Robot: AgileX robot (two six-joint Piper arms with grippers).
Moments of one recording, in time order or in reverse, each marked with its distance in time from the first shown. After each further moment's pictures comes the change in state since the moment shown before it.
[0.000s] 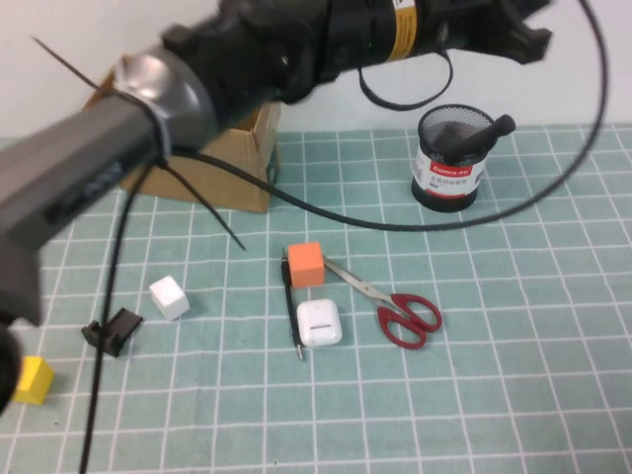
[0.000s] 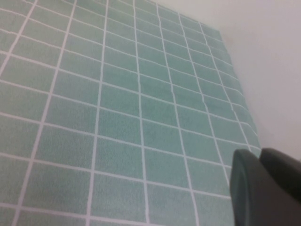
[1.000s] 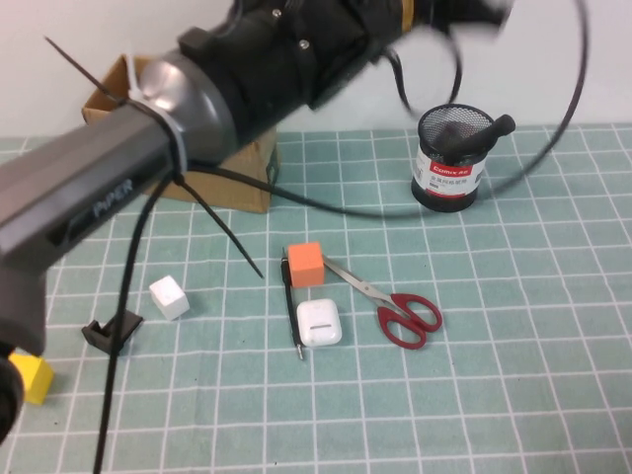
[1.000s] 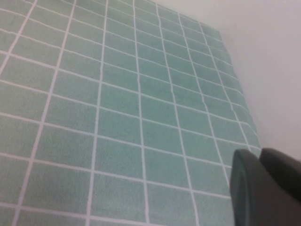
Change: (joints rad) right arm 0.000 0.000 0.000 0.000 0.000 0.000; left arm -0.075 -0.031 0.009 -1.221 0.705 1.257
